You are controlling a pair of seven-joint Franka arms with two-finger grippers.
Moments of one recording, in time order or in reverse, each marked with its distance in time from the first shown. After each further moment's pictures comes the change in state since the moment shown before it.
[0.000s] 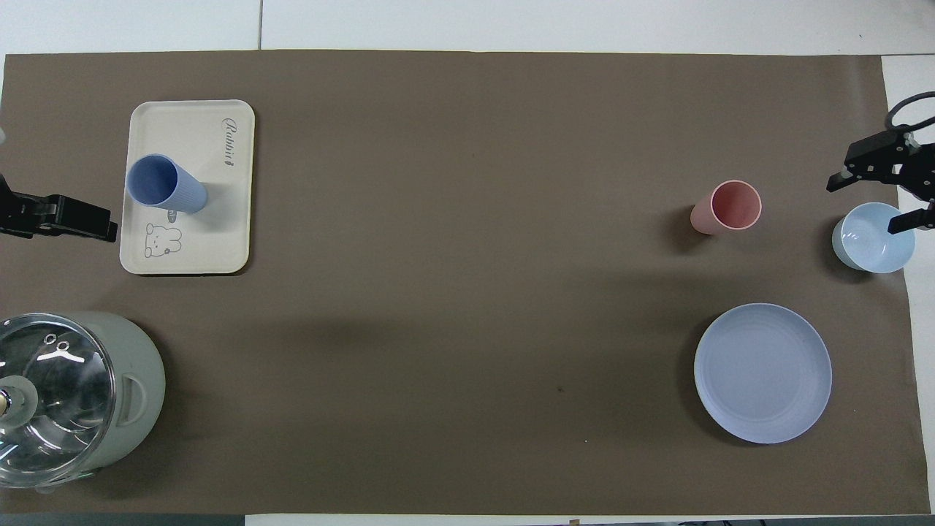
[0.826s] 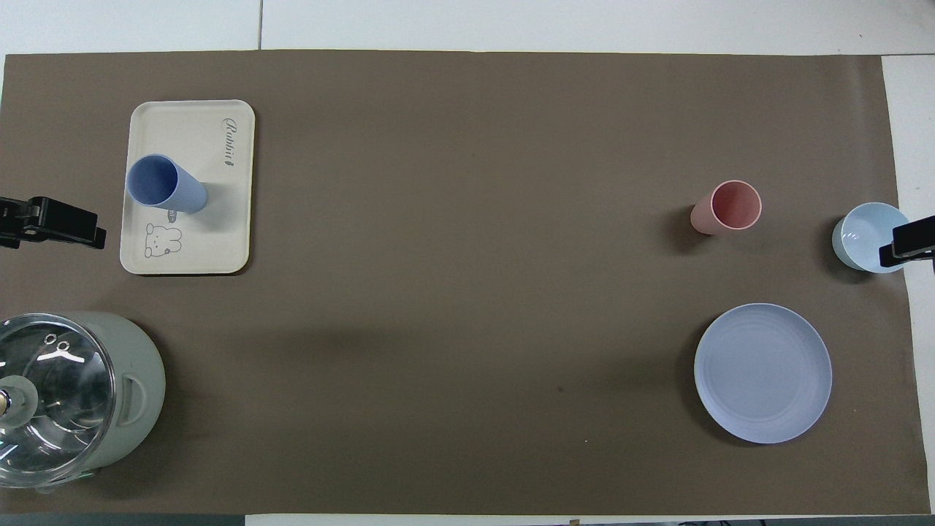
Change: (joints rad) left arm 0.005 0.016 0.006 0.073 -0.007 -0.098 -0.027; right arm 0.072 -0.222 0.004 -0.142 -0.161 -0.043 -0.257
